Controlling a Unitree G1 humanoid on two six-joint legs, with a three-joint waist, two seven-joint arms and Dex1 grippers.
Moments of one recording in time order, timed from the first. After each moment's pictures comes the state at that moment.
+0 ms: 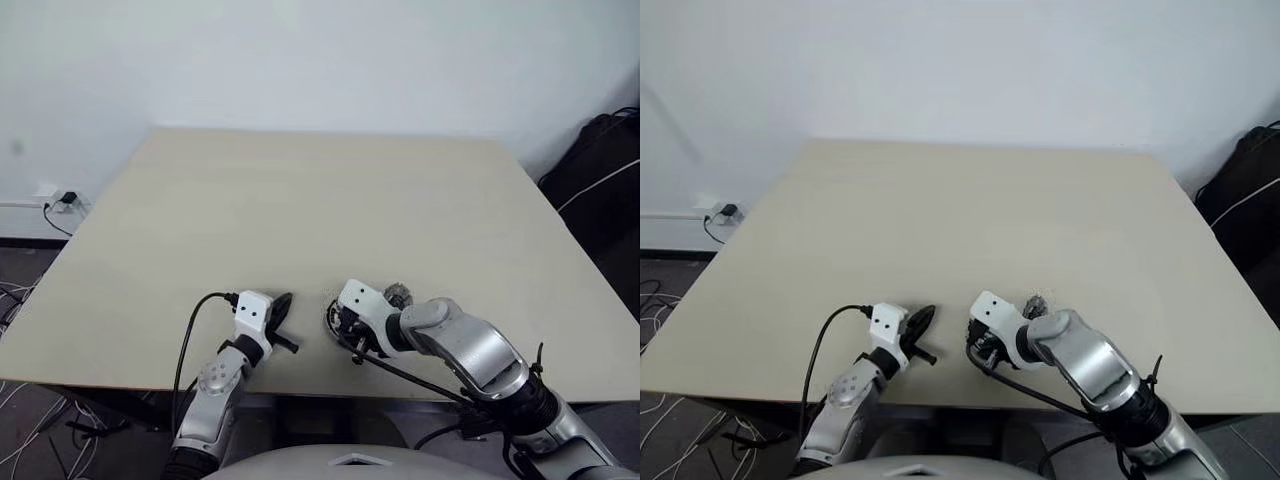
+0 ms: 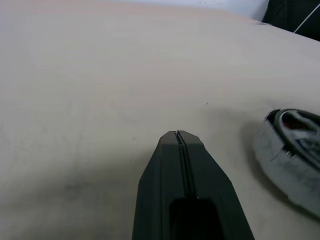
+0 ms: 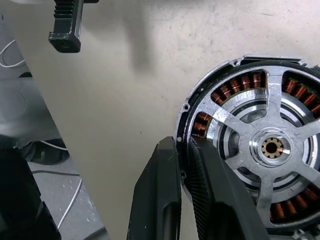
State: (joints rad) left arm 0.15 0.07 -0.19 0.11 -0.10 -0.09 -0.39; right arm -0.27 -0.50 0.48 -0.48 0.15 1.30 0.72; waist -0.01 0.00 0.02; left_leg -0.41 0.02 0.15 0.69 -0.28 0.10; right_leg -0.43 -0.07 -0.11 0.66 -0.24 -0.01
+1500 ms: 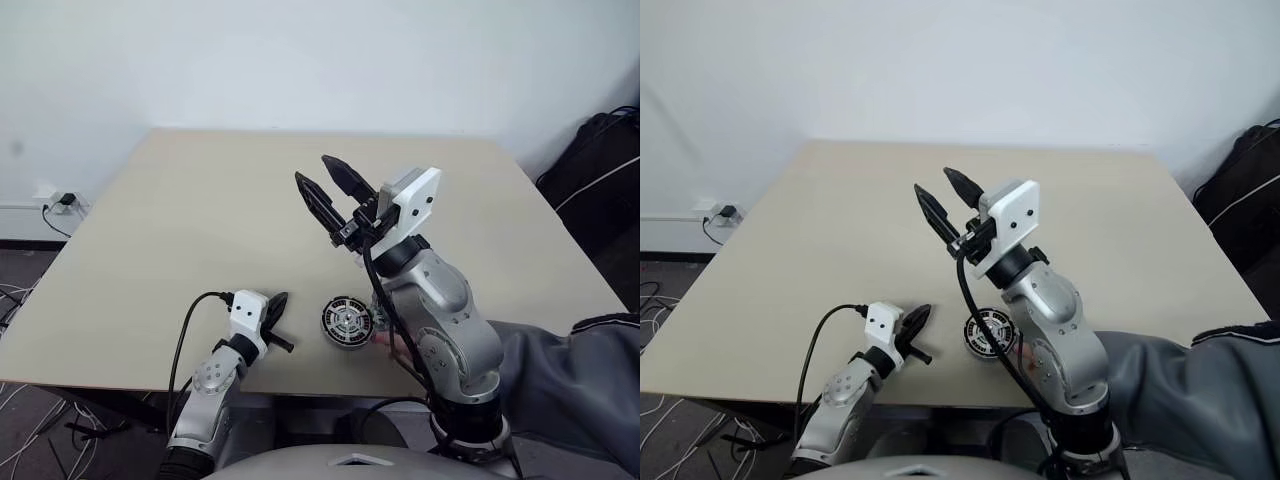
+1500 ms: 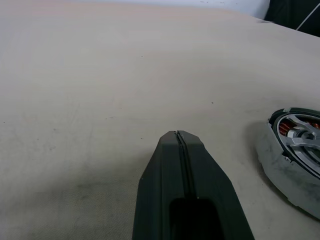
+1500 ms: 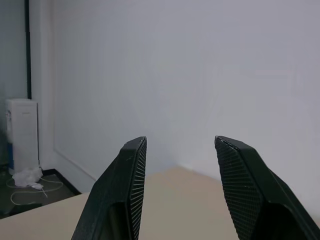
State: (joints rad) left arm 0.16 0.09 -0.17 0.11 -0.10 -0.10 -0.40; right arm -0.23 -0.03 0.20 -0.62 0.26 0.44 0.34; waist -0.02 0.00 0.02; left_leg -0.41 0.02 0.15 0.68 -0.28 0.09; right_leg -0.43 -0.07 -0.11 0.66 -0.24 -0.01
